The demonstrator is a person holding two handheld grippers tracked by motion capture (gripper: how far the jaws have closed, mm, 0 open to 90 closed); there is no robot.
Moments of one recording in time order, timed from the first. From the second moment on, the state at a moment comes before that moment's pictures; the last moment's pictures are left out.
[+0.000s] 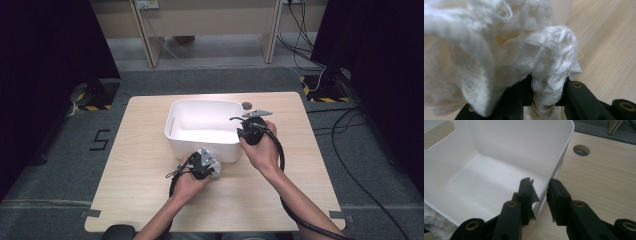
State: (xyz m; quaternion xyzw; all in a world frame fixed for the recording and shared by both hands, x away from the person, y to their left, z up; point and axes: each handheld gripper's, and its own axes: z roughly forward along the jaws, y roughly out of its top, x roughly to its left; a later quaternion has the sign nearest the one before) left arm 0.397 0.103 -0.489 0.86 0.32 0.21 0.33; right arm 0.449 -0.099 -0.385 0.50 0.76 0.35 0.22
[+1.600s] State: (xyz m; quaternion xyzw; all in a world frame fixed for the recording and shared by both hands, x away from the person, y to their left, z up) left arm 0.384 0.090 -0.431 0.84 0.29 0.24 0.38; right arm 0.450 -0.099 -0.386 0.50 0.76 0.35 0.21
